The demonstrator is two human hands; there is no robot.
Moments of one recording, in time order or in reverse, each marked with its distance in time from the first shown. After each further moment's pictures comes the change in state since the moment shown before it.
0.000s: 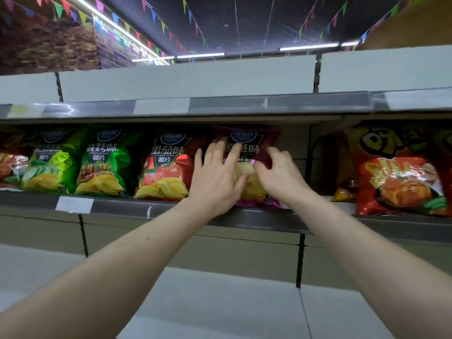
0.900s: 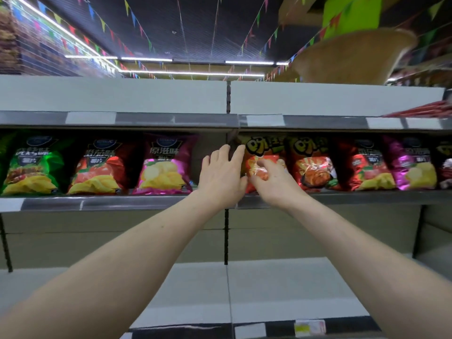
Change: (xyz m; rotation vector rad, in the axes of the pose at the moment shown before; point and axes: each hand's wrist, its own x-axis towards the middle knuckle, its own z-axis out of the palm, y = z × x) left_hand -0.036 0.193 -0.075 -0.179 -0.068 0.138; right_hand -0.129 0.045 -0.177 -0.146 0.010 0.091
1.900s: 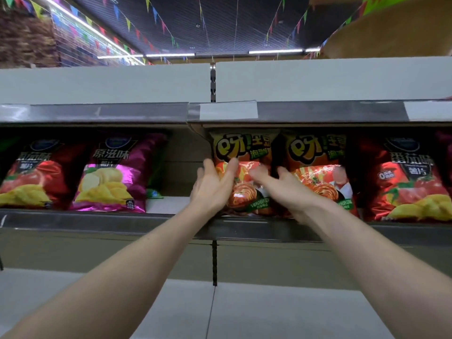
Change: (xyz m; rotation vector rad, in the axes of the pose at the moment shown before) left_hand 0.107 0.038 0.125 -0.590 -0.022 -0.589; right_hand 0.132 0.133 -0.019 0.436 -0.254 0.222
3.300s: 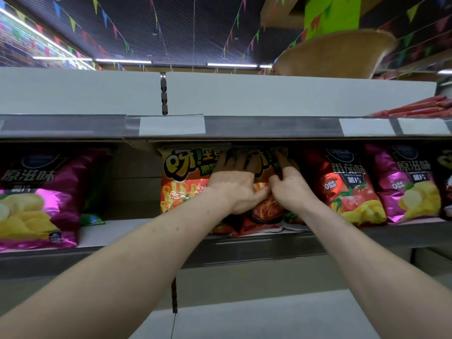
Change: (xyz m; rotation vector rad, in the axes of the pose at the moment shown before) left_hand 0.016 0.093 0.065 0.875 -0.245 0.685; right_hand 0.028 0.029 -0.080 -0.281 0.421 -0.077
